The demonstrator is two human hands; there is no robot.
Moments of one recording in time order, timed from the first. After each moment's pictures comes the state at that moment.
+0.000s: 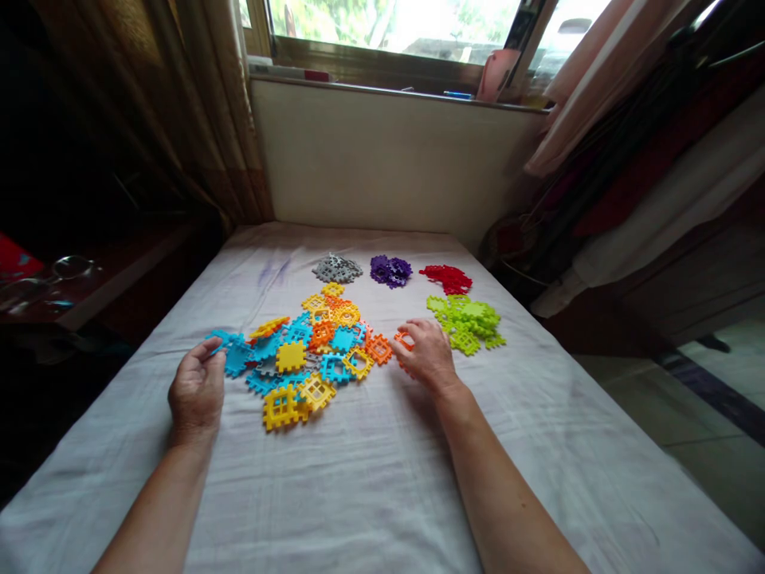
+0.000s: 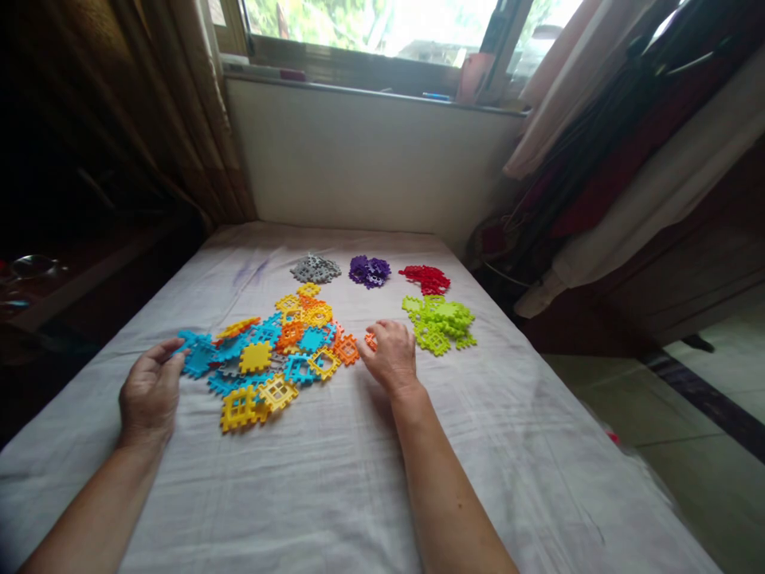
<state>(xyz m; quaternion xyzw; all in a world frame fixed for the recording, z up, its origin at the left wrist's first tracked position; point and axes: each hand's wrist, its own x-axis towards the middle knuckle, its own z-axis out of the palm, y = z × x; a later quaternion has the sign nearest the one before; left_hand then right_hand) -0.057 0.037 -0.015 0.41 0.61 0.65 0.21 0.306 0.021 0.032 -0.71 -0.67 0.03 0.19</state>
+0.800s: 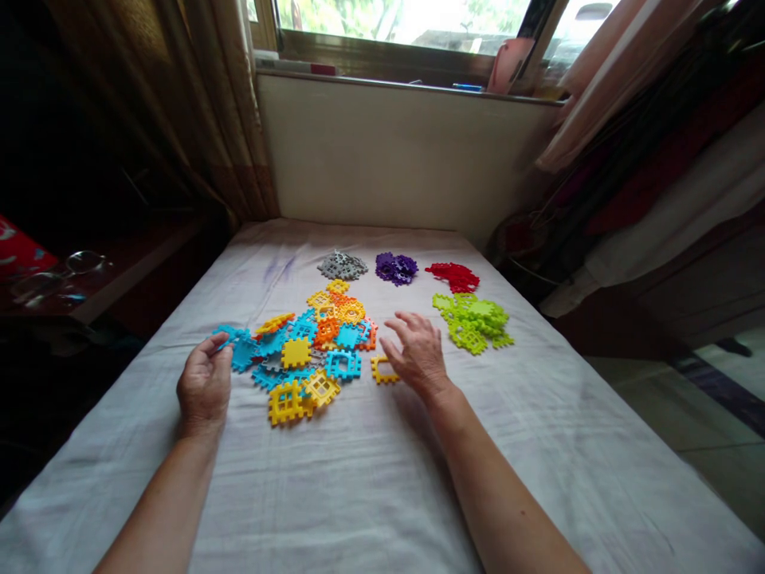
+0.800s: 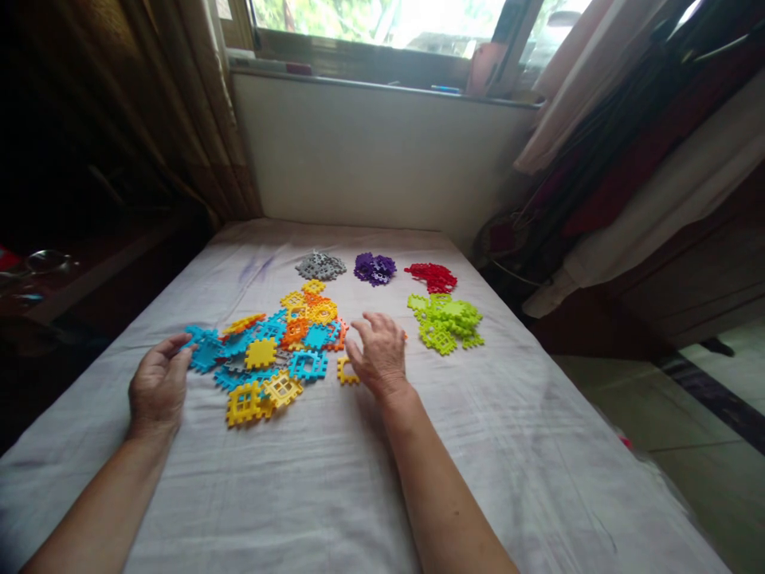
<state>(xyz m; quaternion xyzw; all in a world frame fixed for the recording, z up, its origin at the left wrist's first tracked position) -0.050 0.034 -0.008 0.40 0.60 0.65 0.22 0.281 0.018 0.031 -0.67 -0.71 -0.01 0.22</state>
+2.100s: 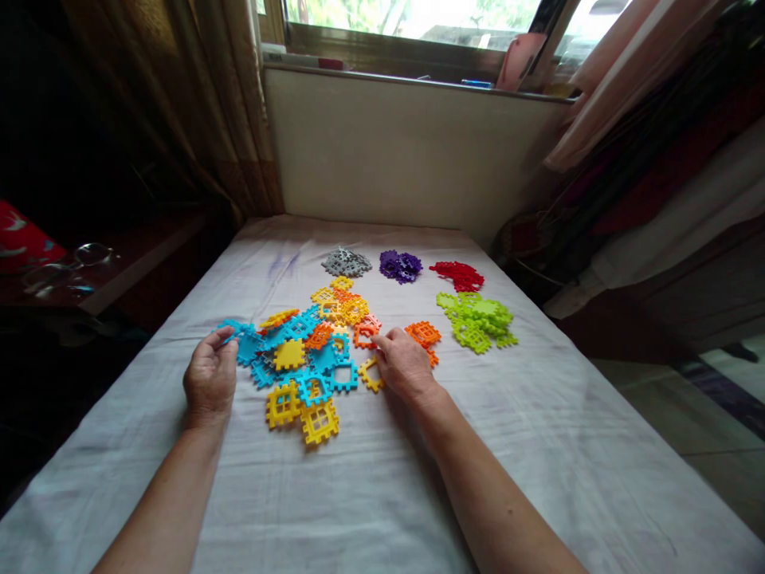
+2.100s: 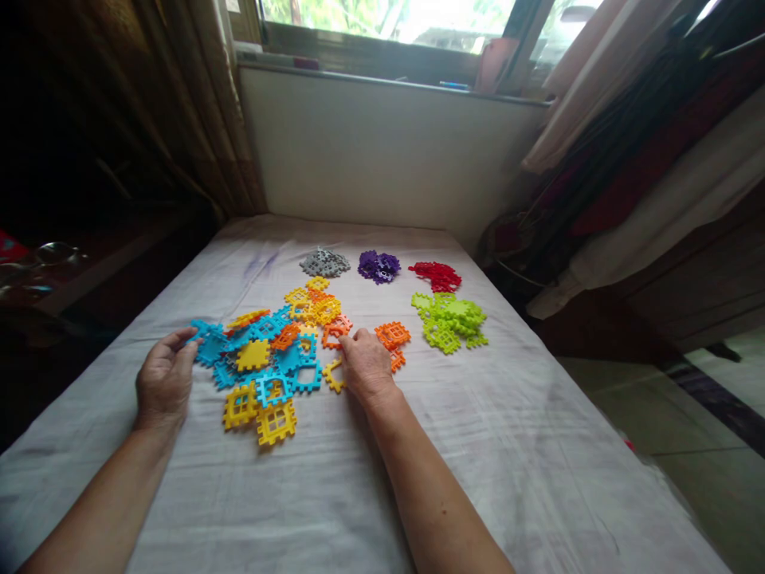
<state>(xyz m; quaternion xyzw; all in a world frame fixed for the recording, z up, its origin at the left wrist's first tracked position) -0.051 0.033 -0.010 0.41 0.61 0.64 0.21 0.251 0.012 0.044 -0.67 -0.73 0.08 0.07</state>
